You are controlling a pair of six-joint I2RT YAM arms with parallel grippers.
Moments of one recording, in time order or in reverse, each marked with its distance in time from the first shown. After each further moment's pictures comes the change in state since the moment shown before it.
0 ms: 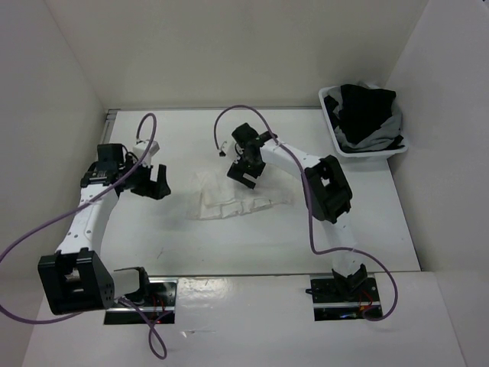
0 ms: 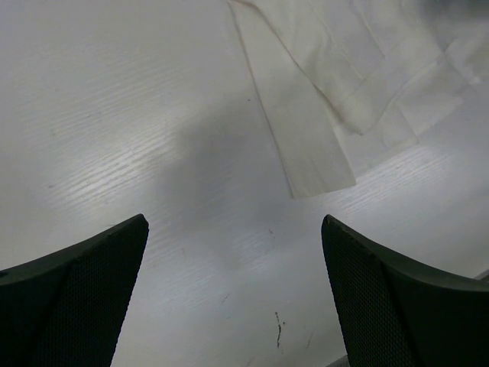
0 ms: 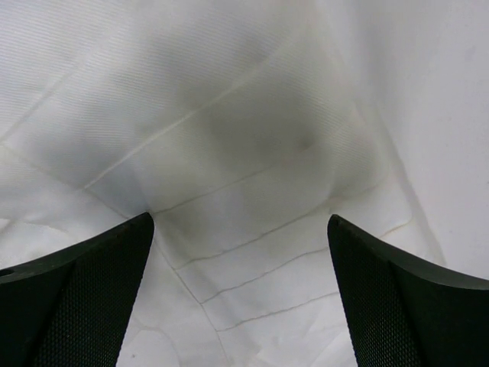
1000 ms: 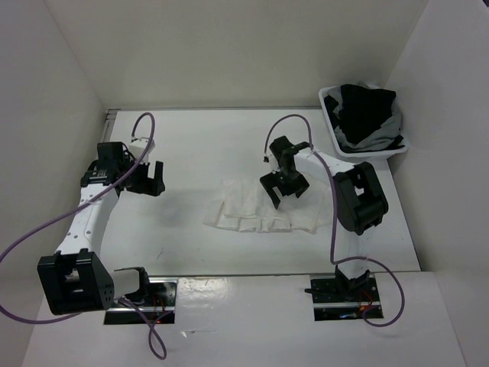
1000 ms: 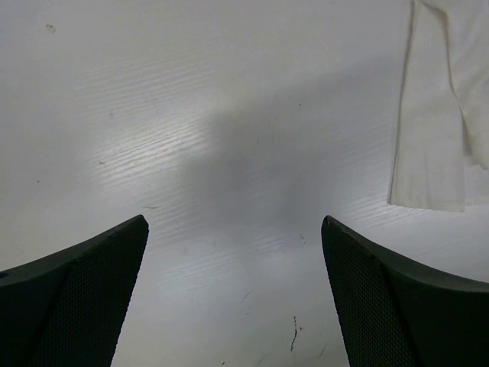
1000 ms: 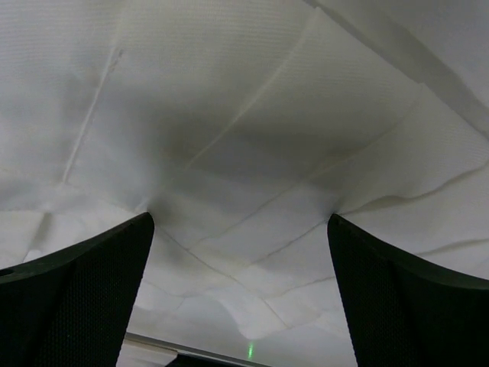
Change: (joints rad) left arm -0.045 0.028 0.019 0.022 -0.146 -0.056; right arm -0.170 -0.315 -0.452 -0.064 -0.070 0.461
